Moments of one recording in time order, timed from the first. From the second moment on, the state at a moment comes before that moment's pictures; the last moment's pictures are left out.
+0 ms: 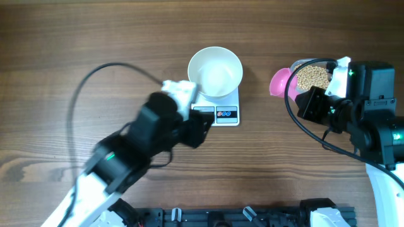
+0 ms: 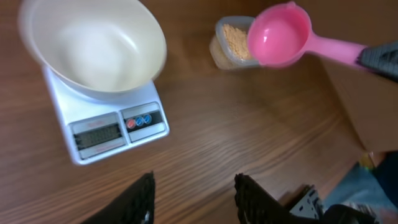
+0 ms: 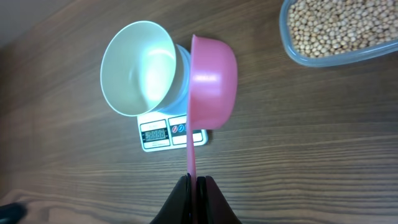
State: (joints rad) left arm -0.66 1.00 1.02 -0.66 0.18 -0.50; right arm 0.08 1.10 1.34 -1.18 -0.25 0.41
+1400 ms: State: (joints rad) left arm -0.51 0.84 1.02 -0.85 -0.08 -0.50; right arm 0.08 1.15 1.34 -1.01 0.01 0.33
